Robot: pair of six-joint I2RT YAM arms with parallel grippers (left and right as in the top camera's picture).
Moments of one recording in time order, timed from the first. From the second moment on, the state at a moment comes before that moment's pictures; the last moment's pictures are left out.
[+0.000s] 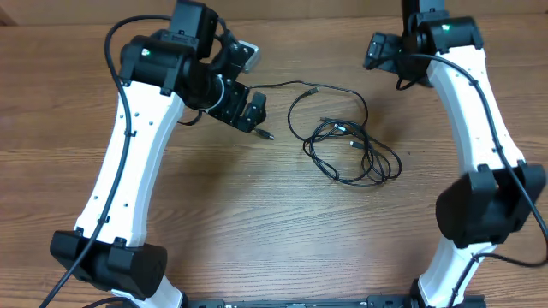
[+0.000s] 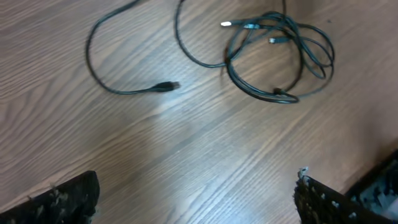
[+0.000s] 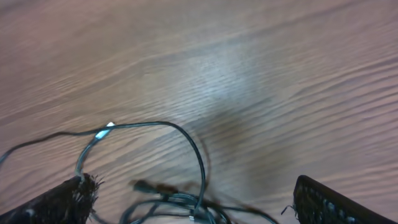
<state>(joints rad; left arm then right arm) -0.27 1.78 1.97 -1.40 0.32 0.18 0.11 2.01 1.96 -1.09 0.05 0.42</state>
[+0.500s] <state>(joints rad) -0.27 1.78 1.97 -1.42 0.30 0.16 0.12 2.16 1.62 -0.83 -0.02 0.43</state>
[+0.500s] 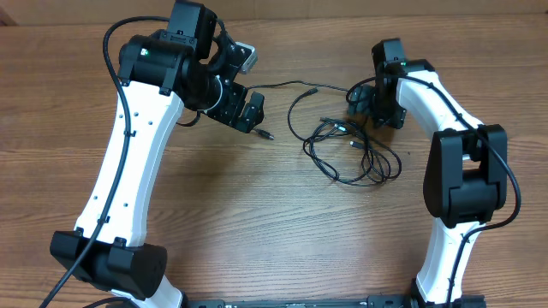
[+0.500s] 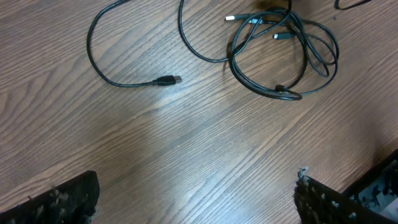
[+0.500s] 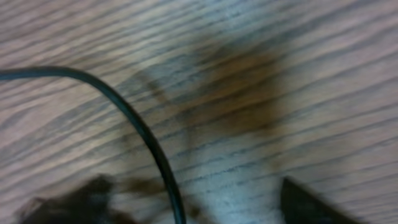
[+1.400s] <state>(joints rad) -0.27 1.78 1.97 -1.38 0.30 0.15 0.12 1.73 2.62 -1.40 -0.16 0.31</state>
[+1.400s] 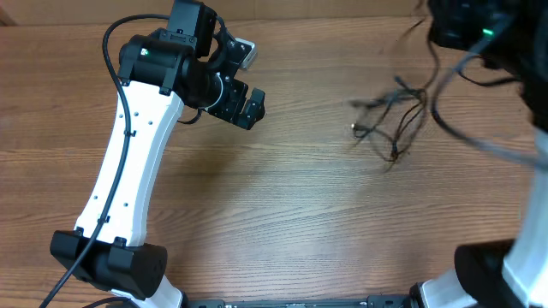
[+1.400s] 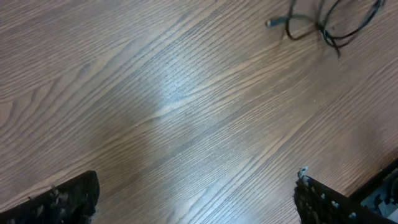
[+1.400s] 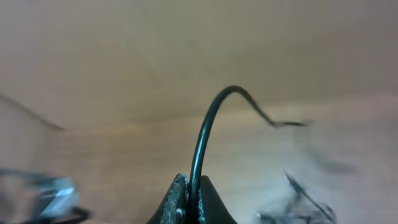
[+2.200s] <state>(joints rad) -0.27 1.78 1.97 -1.37 0.24 0.15 0.12 1.69 2.74 -1.27 -0.25 0.21</state>
